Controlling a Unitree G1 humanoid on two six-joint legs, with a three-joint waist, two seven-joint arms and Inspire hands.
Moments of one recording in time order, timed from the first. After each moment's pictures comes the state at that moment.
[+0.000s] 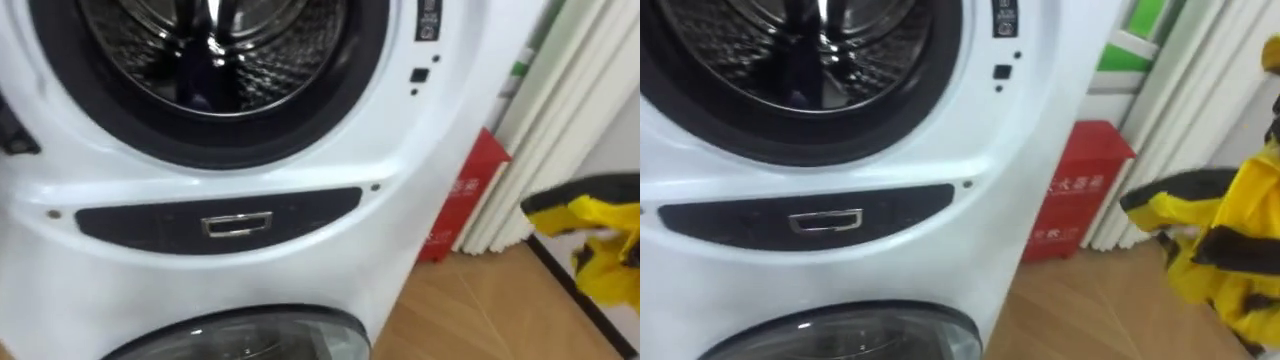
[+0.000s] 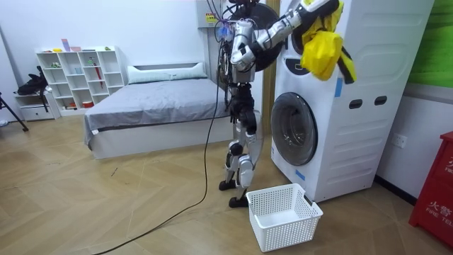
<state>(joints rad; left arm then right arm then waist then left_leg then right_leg) 0.29 0.23 0.33 1.15 0.23 0.05 0.24 0.24 -0.59 -0.64 -0.56 0.07 0.06 -0.04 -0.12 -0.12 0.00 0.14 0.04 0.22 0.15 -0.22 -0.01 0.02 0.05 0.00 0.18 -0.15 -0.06</state>
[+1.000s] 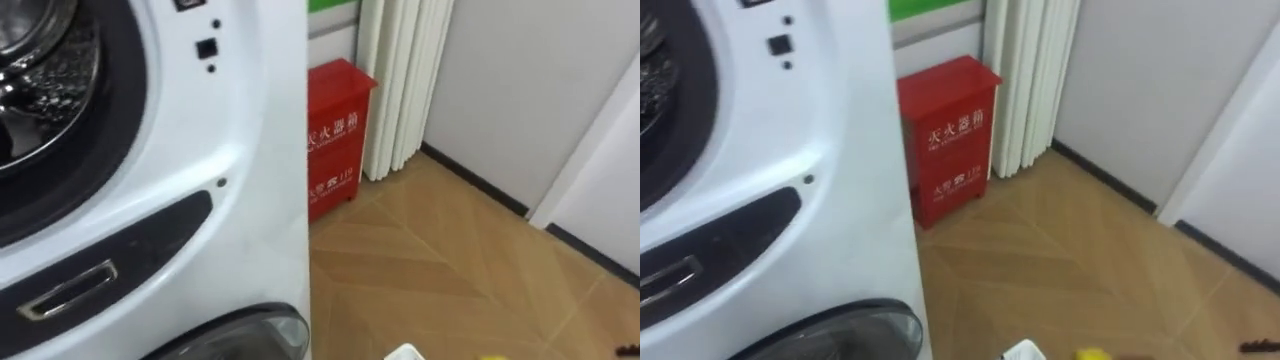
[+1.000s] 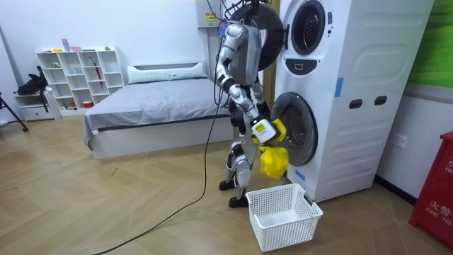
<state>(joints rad) 0.11 0.25 -0.04 1.16 0.15 0.08 0.19 0.29 -0.31 -0.20 0.33 0.09 0.17 0.27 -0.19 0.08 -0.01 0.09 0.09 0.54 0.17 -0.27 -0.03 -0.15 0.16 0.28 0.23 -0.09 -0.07</state>
